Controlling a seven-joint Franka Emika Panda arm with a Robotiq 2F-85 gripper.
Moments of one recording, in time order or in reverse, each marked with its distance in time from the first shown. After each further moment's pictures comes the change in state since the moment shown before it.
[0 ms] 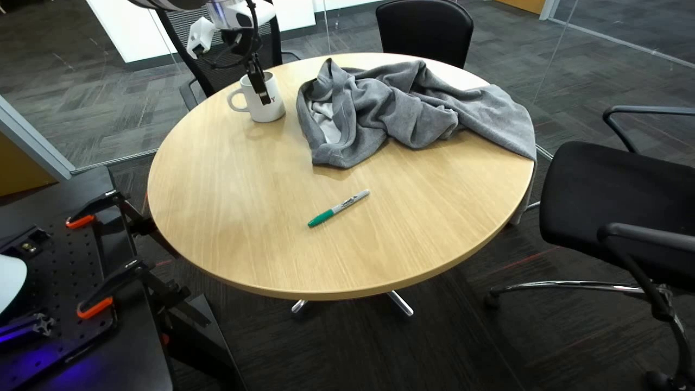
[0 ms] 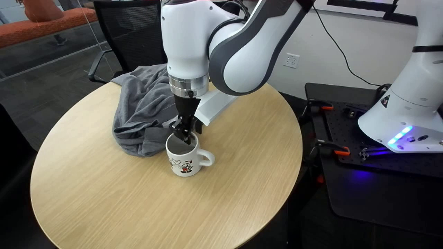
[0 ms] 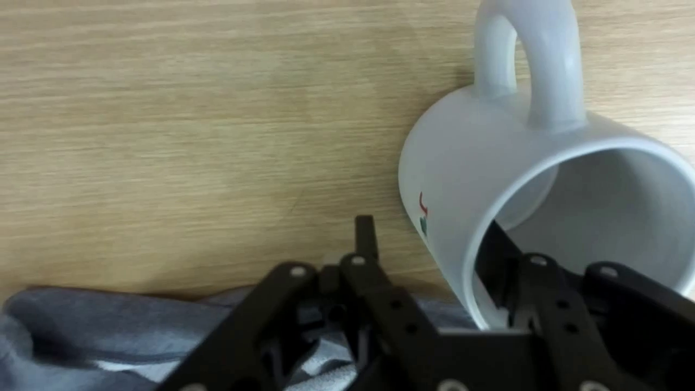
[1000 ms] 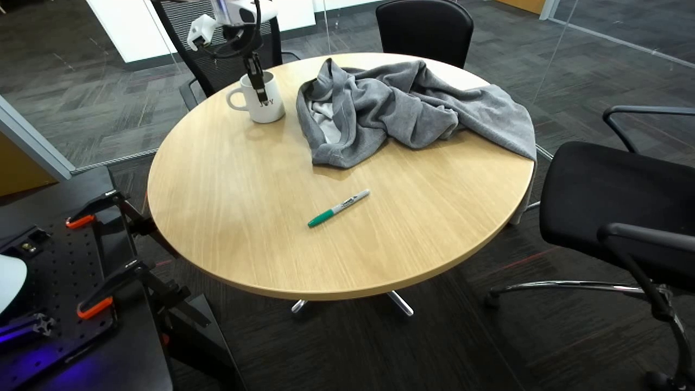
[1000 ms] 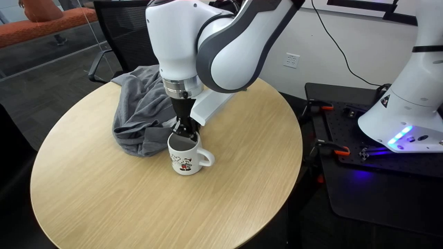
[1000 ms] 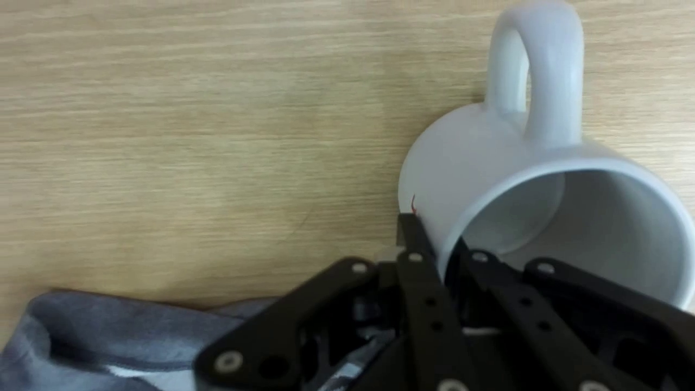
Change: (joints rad) arm 0.011 0.023 -0.002 0.074 0.001 -0.145 -0.005
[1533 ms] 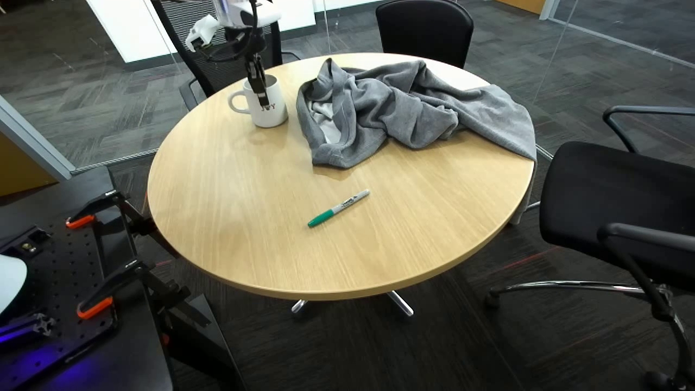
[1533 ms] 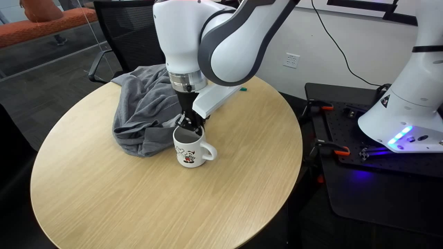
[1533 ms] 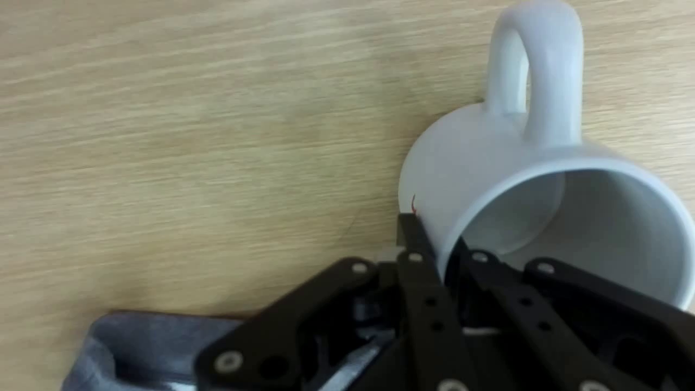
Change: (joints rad) arm -0.002 -0.025 -0.036 -0.037 0.040 -0.008 0.023
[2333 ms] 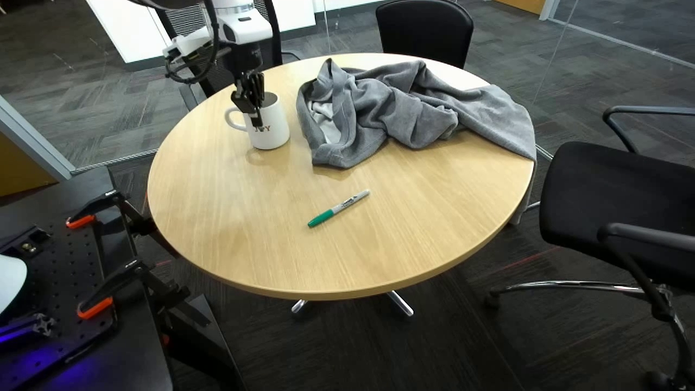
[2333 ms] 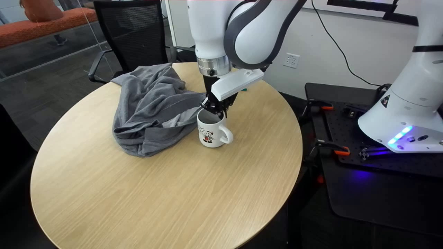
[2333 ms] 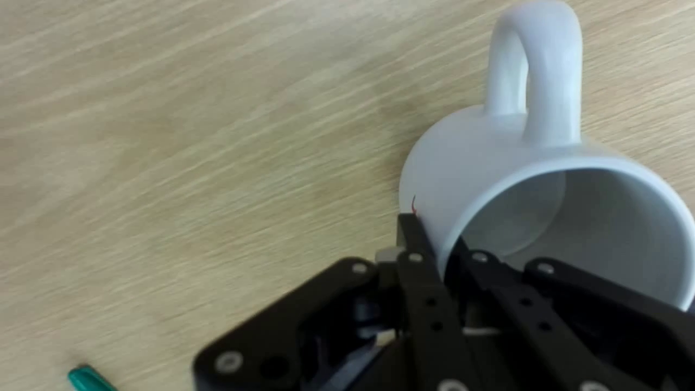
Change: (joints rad) arm -0.029 -0.131 -0.082 -0.209 0.021 0.023 0.155
